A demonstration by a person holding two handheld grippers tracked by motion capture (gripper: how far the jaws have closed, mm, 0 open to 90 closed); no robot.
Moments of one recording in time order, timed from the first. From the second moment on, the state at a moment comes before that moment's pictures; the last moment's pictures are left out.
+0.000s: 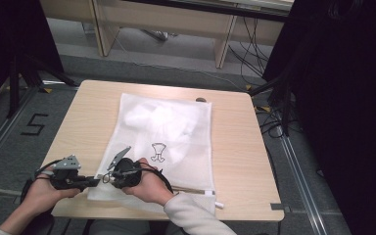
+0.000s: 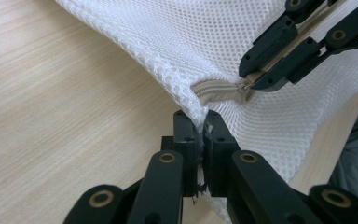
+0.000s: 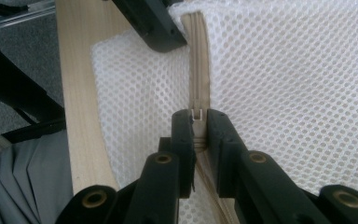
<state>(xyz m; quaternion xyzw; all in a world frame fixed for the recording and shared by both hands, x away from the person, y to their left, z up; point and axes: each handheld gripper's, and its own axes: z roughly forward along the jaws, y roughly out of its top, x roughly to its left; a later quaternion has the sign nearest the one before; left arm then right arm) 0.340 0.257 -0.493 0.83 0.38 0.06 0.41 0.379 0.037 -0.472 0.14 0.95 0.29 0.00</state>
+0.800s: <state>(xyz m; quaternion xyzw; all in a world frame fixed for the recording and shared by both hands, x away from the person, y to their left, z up) 0.340 0.257 -0.494 0.82 0.39 0.06 0.41 0.377 0.028 -0.471 0.15 0.95 0.28 0.00</state>
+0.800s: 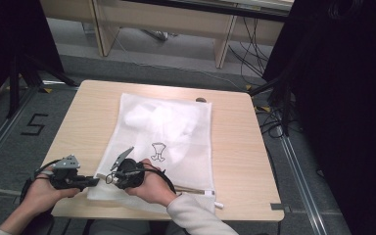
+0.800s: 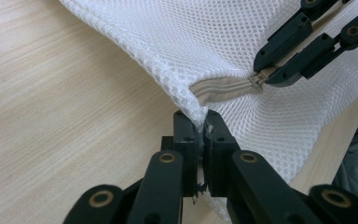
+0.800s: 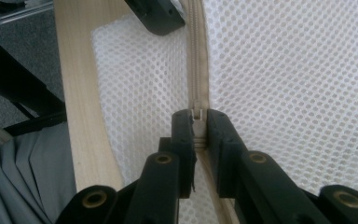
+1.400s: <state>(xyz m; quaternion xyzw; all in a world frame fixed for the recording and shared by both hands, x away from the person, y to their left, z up) 0.341 0.258 -0.494 0.82 0.39 0.06 0.41 0.376 0.024 -0.470 0.16 0.95 0.28 0.00</state>
